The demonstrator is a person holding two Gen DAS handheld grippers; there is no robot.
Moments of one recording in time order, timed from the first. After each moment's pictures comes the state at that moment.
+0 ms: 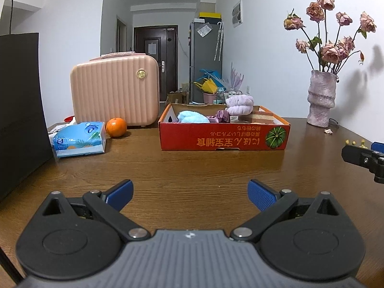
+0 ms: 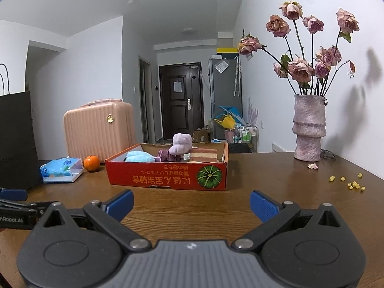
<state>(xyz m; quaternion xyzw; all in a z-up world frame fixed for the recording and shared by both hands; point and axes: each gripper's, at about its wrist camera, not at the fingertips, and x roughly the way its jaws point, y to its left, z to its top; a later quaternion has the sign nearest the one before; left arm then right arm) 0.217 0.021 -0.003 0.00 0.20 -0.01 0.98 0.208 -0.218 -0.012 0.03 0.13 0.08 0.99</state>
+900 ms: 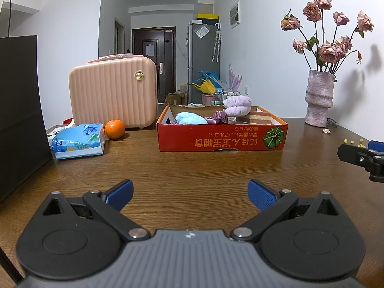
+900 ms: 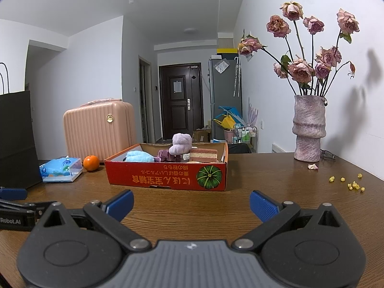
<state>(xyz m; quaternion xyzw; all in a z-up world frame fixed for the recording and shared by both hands) 0.214 0.017 -0.002 0.01 0.20 -0.01 0.98 0.208 -0.219 -0.011 0.02 0.13 0.08 0.99</state>
